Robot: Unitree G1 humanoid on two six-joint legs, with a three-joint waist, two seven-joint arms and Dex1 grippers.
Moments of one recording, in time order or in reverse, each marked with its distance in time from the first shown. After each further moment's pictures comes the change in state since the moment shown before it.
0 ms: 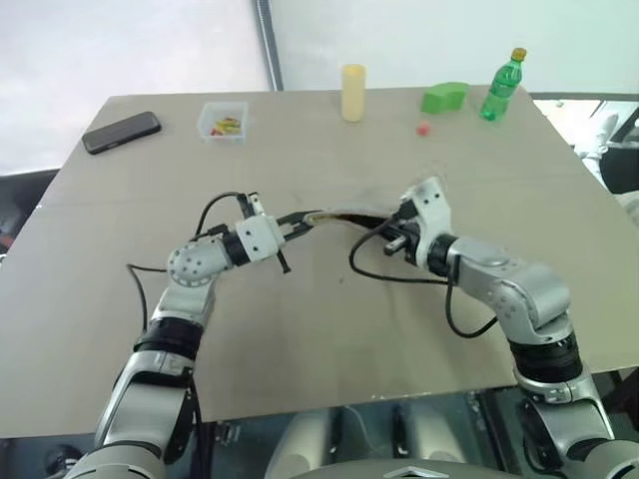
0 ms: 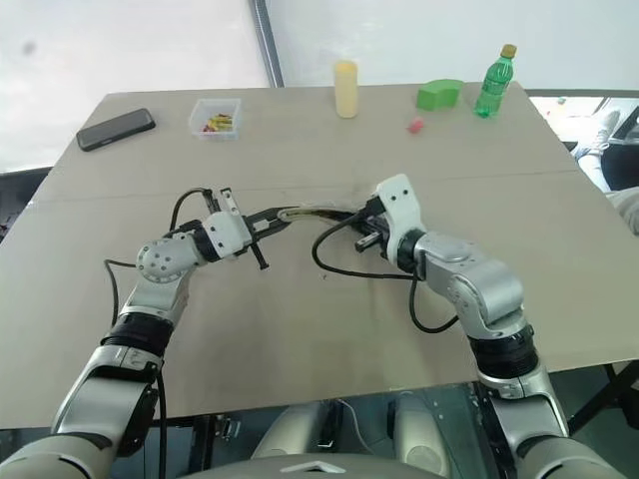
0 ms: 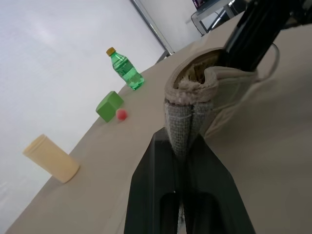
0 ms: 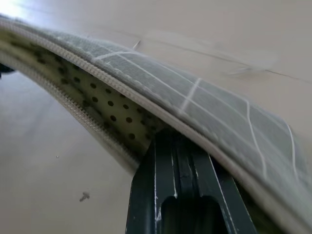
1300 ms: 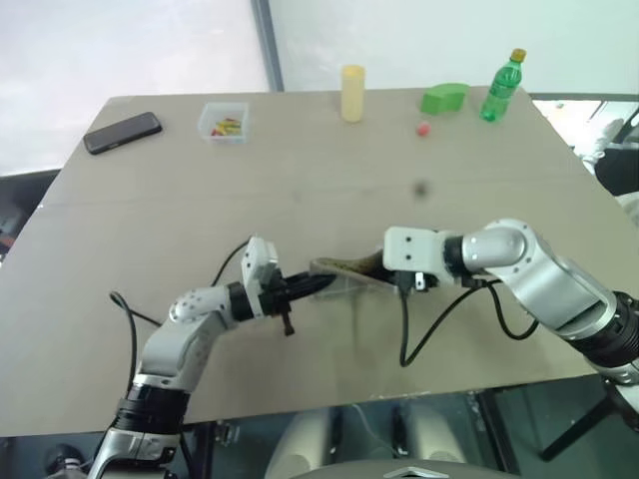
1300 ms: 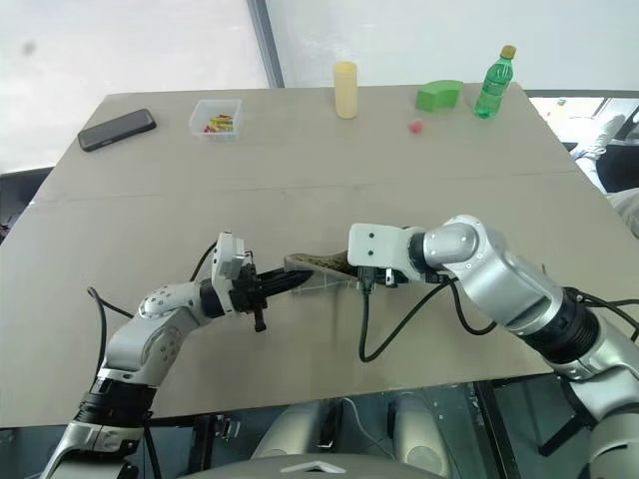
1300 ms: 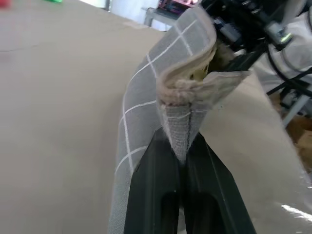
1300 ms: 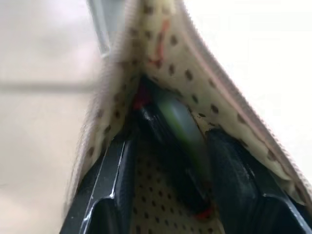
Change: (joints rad) left arm 0.346 -0.013 0.062 -0.511 -0.332 0.953 -0.087; right arm -0.183 -0.424 0.392 -0.114 -0.388 -0.256 0.611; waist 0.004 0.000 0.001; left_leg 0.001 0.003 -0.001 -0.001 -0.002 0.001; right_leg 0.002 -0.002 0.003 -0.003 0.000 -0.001
